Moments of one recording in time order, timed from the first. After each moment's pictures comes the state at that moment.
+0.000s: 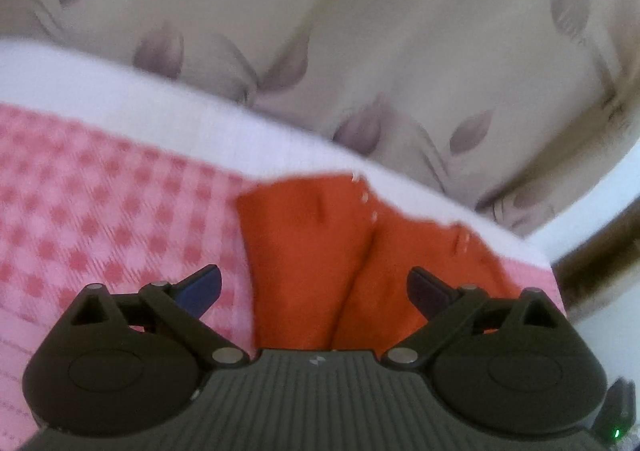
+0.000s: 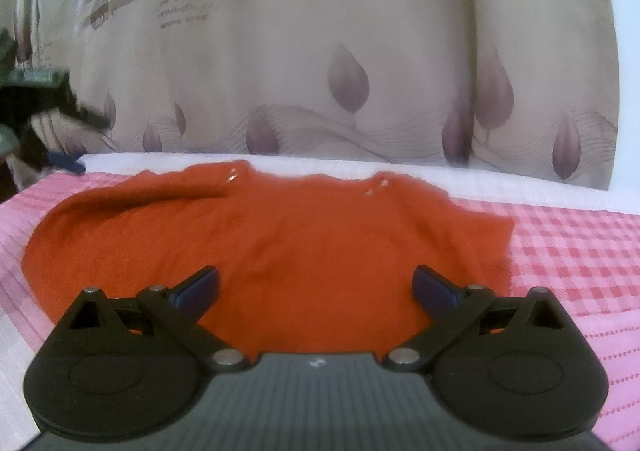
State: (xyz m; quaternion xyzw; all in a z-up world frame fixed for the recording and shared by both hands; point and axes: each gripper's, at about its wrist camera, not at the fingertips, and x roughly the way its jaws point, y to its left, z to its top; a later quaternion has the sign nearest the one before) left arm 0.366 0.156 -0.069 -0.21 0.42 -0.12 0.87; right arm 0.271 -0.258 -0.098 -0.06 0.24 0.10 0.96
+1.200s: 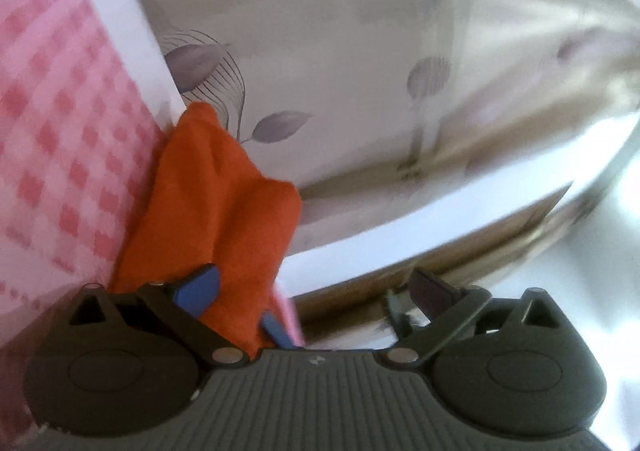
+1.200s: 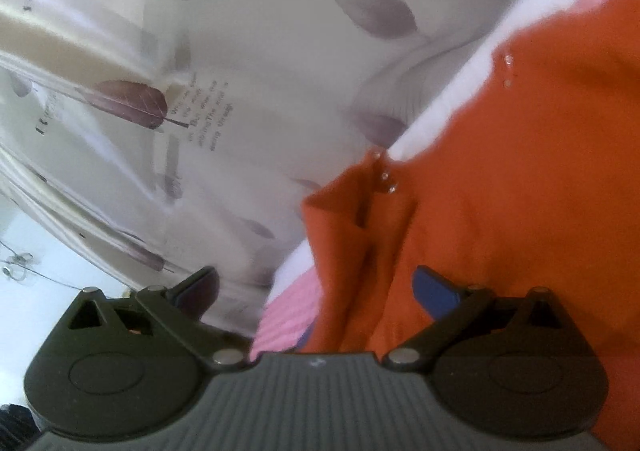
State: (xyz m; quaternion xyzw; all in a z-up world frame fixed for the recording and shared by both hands) left arm 0.332 0.136 -0.168 -0.54 0.25 -0.39 0.70; right arm 0.338 -0.275 -0.106 0.40 0.31 0.28 0.82
